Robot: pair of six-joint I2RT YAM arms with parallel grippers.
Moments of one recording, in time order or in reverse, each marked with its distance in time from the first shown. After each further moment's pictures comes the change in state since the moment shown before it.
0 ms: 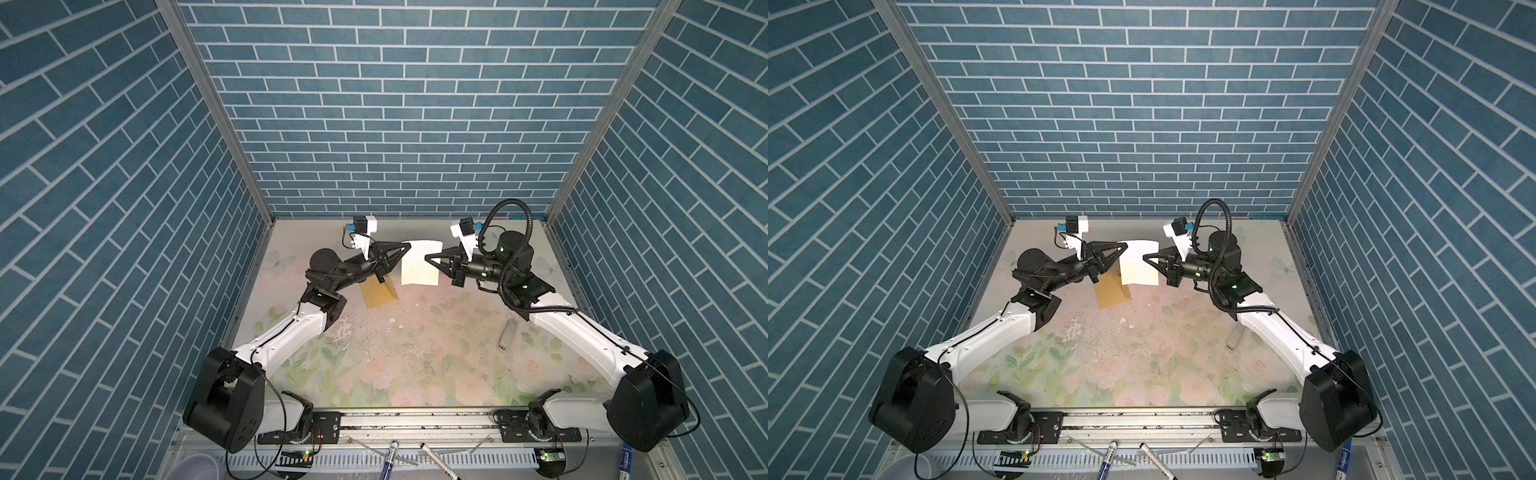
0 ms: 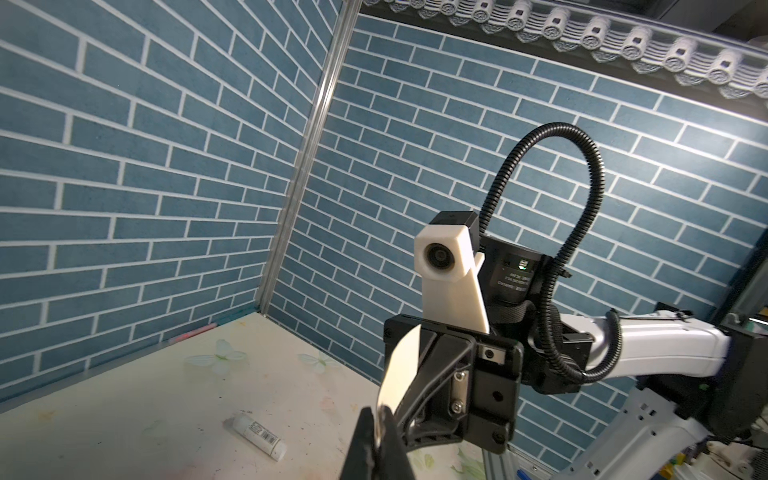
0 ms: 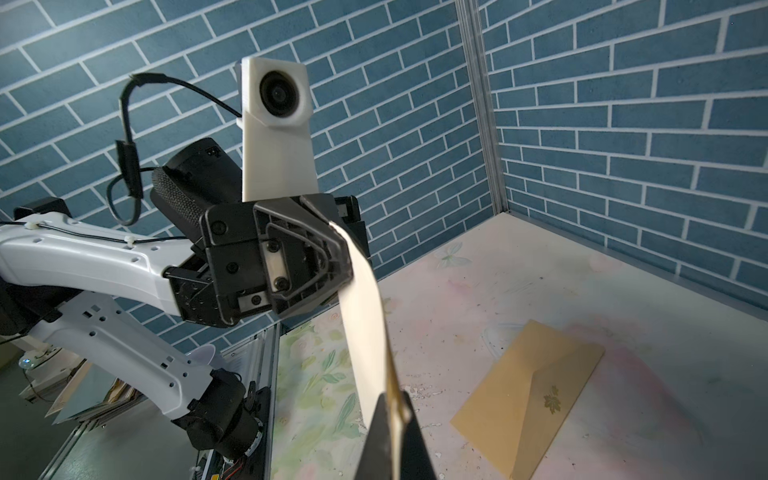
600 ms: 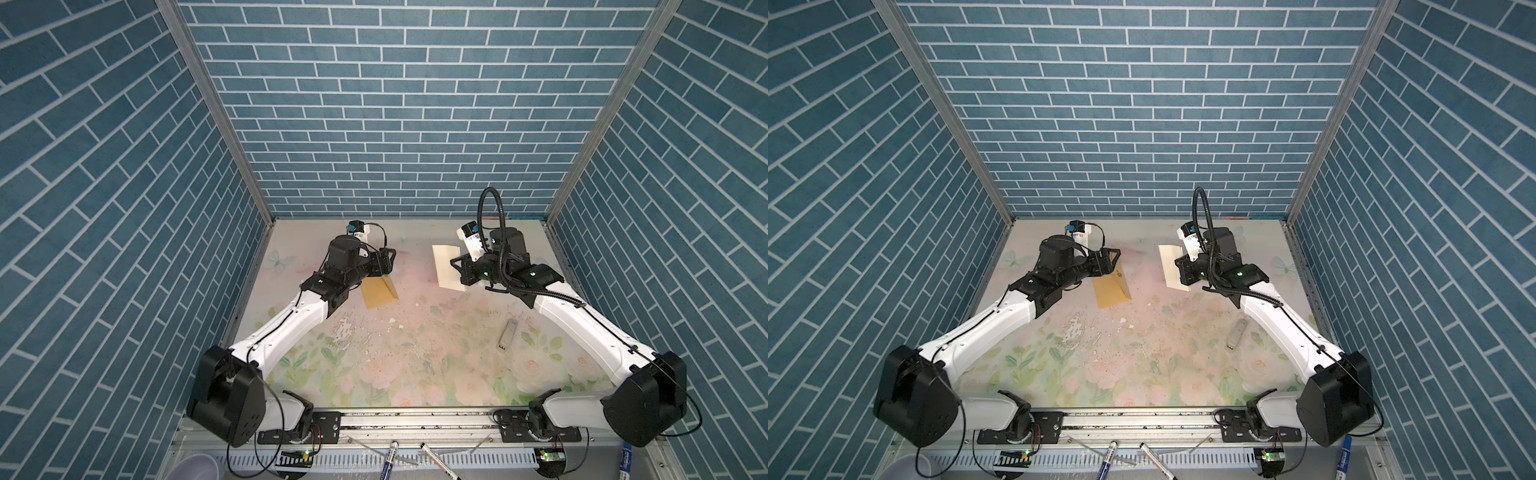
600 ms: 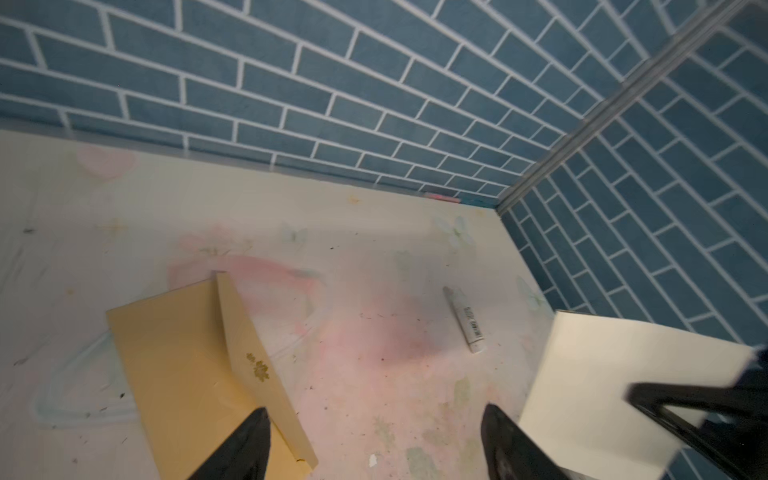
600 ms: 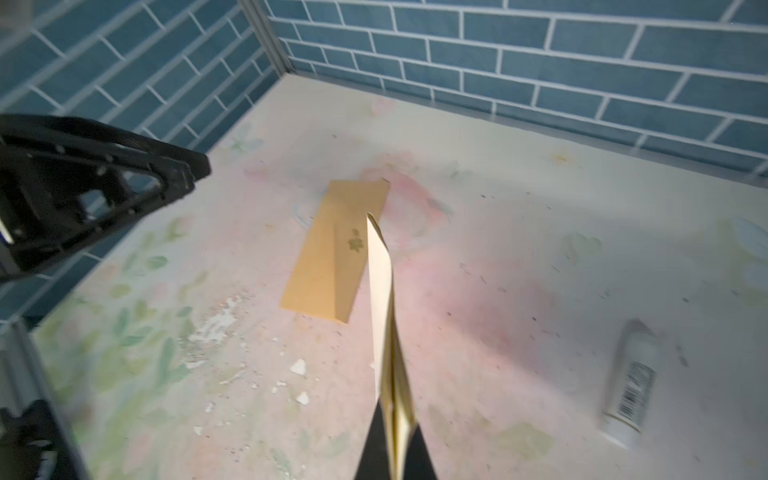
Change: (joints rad) left arm -0.019 0.079 0.196 -0.883 -0.621 0.072; right arm -0.028 0.023 0.156 -0.698 0.599 -0.239
